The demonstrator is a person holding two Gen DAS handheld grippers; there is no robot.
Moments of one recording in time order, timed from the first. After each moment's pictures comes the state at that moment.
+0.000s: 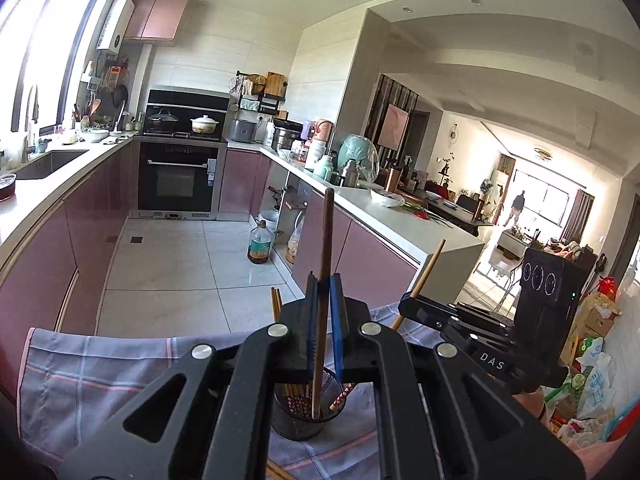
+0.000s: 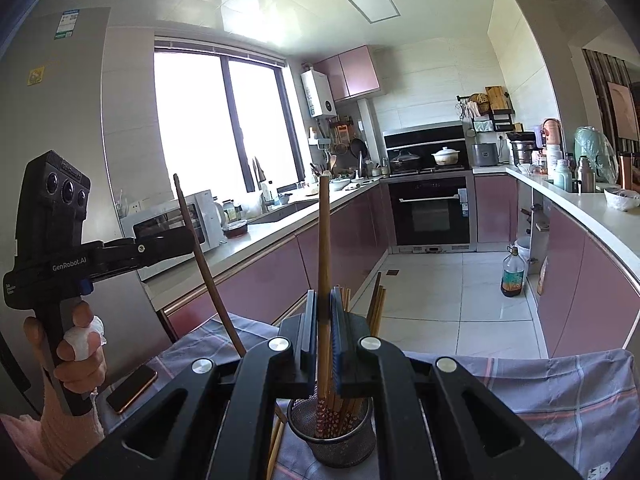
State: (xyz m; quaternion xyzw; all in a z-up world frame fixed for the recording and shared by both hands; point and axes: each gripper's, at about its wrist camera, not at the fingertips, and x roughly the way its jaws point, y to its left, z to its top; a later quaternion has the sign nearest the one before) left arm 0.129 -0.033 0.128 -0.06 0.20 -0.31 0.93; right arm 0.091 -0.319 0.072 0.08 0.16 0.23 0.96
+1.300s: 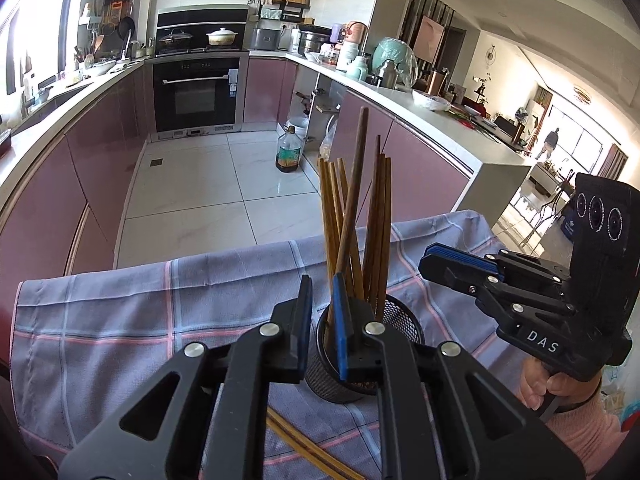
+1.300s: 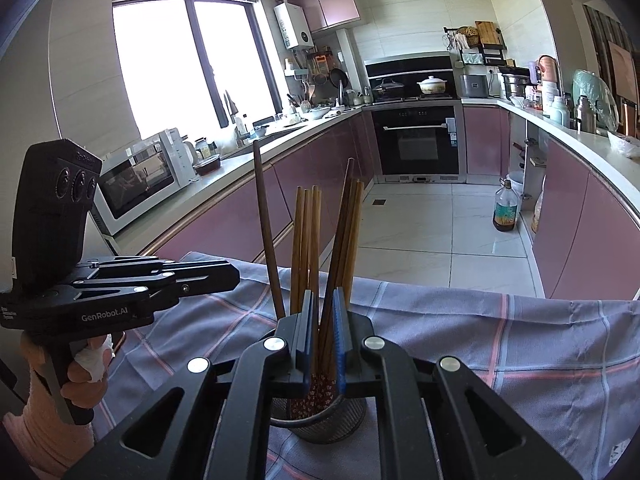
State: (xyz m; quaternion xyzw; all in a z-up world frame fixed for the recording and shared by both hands) left arm 0.225 -0.070 0.024 0.00 0.37 -0.26 0.89; right arm 0.147 -0.298 0.012 0.07 0.29 0.21 0.93
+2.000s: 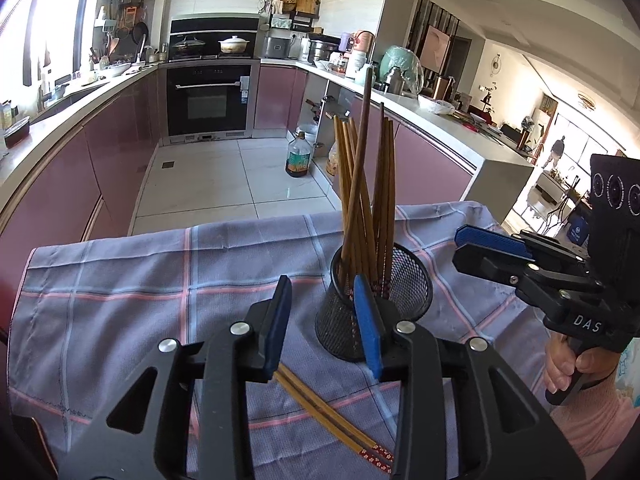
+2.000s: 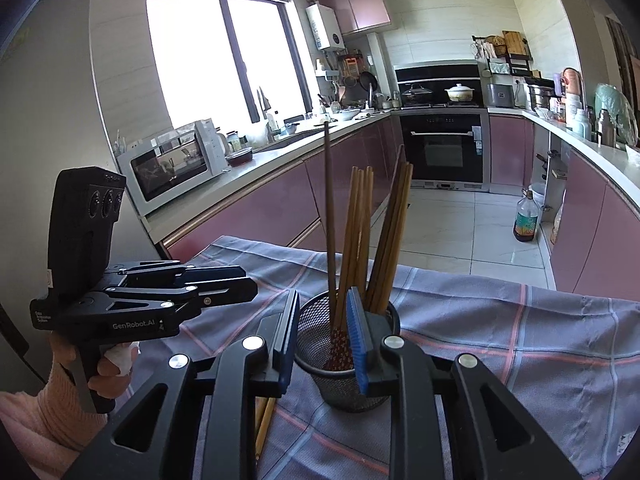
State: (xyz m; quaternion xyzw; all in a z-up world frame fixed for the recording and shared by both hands) left arm 0.175 -0.037 -0.011 0.00 0.35 -0.24 0.90; right arm 0.101 -0.280 0.015 0.05 0.28 0.26 0.92
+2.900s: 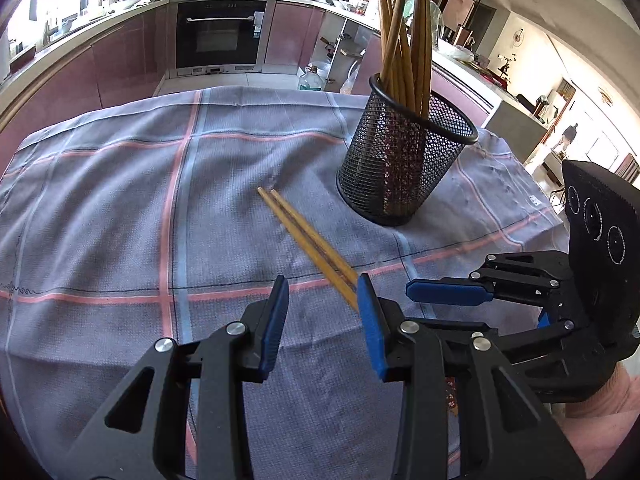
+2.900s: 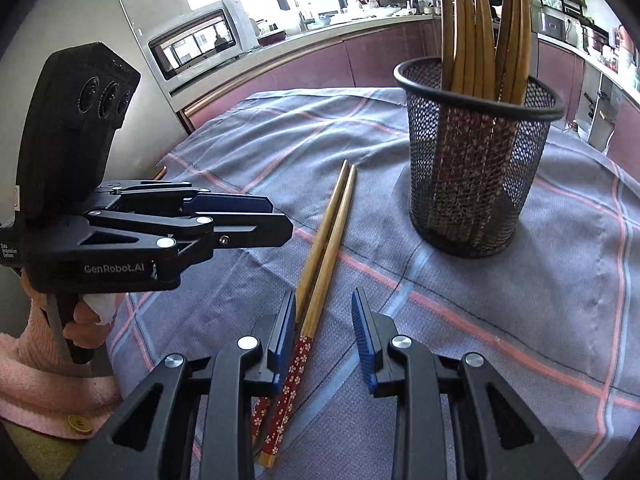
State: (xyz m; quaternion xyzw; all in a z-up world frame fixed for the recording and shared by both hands) left arm 0.135 -0.014 -0.123 -0.01 0.45 -0.23 0.86; right arm 0.076 -0.203 -0.099 -0.01 0.44 0.31 0.84
